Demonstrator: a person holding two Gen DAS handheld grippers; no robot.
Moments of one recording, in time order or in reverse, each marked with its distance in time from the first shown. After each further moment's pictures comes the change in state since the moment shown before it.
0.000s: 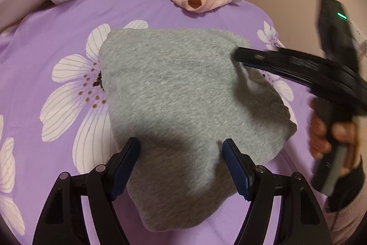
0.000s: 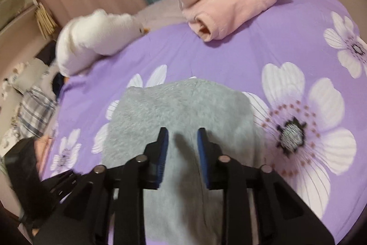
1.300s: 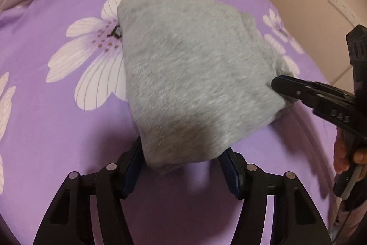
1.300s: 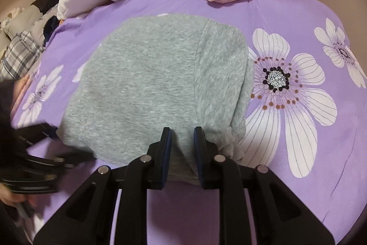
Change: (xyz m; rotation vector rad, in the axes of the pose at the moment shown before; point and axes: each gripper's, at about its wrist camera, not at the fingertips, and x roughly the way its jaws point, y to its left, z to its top) left arm 0.002 0.013 -0.060 -0.031 0.020 0.024; right arm -0.045 0.009 -0.089 -0.216 0.079 -0.080
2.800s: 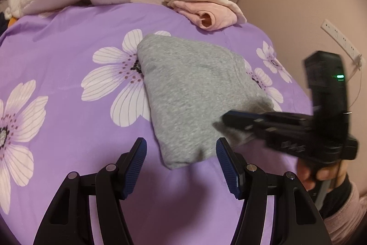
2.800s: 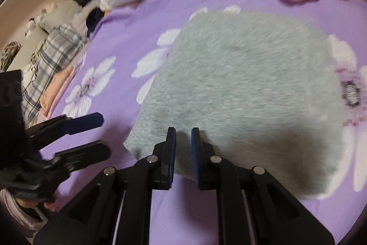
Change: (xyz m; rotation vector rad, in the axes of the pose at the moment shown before) left arm -0.061 0.016 0.007 -0.042 -0.142 -0.020; right arm 0.013 0.057 0.009 -0.034 0.028 0.265
